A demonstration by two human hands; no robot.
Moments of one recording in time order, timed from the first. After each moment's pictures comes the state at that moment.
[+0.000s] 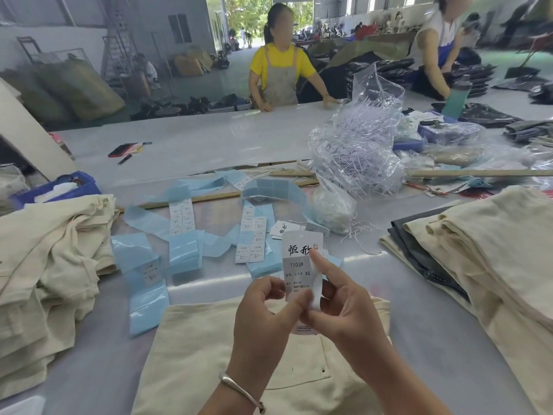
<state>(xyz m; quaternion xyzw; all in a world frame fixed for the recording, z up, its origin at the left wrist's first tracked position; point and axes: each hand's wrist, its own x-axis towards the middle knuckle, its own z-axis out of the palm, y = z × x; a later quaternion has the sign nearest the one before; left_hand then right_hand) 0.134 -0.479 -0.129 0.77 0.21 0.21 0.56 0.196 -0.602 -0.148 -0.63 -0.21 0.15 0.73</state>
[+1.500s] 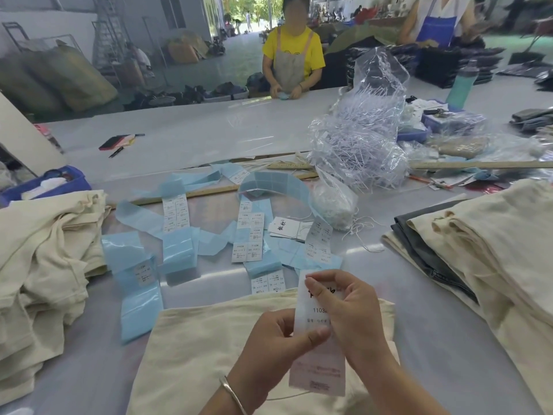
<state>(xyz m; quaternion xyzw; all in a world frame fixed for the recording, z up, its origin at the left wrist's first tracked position) 0.148 -0.472 -0.159 0.68 0.08 -0.02 0.73 0.220 -0.585 -0.149 -0.67 -0.05 0.08 0.74</state>
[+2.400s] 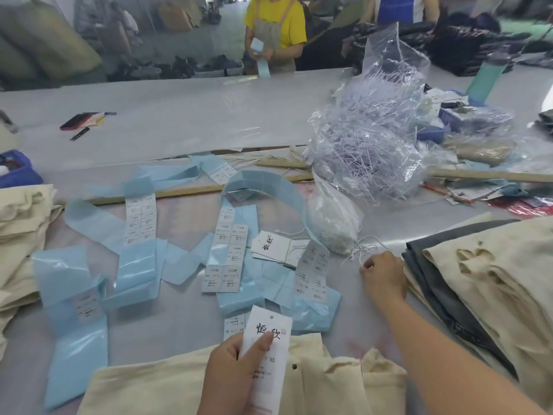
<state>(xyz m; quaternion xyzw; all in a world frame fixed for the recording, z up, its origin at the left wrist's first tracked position) 0.243 -0.430 -0.225 0.64 0.38 0.06 0.66 0.494 -0.616 -0.281 -0.98 0.02 0.03 0.21</state>
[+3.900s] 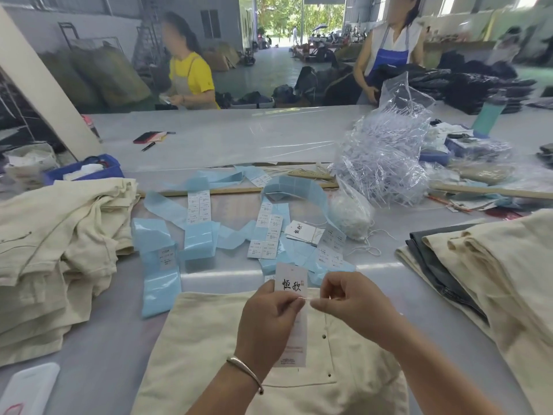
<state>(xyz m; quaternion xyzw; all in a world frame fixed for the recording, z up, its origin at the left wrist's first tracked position) 0.146 -0.455 -0.170 0.85 0.15 0.23 0.44 0.240 -0.599 -0.133 -0.86 -0.29 0.15 0.39</state>
